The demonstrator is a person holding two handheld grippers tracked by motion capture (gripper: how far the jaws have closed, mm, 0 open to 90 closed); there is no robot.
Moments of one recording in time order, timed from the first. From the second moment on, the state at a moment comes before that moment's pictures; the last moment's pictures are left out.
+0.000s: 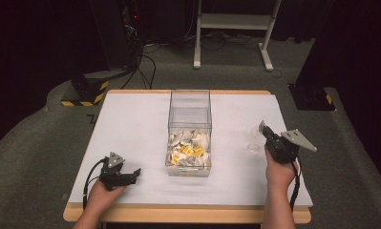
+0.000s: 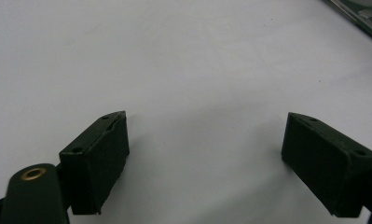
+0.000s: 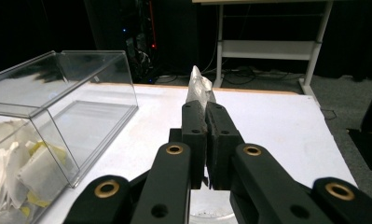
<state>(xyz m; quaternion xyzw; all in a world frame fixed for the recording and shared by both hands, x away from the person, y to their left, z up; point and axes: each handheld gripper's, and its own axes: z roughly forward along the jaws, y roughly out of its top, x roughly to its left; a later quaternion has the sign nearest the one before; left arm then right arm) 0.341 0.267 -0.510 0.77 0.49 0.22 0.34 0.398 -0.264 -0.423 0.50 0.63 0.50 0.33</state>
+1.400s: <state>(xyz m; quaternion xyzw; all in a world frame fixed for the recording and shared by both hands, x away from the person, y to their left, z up) 0.341 0.267 -0.510 0.77 0.49 0.22 0.34 0.408 -0.262 -0.443 0.52 0.64 0.46 0.32</state>
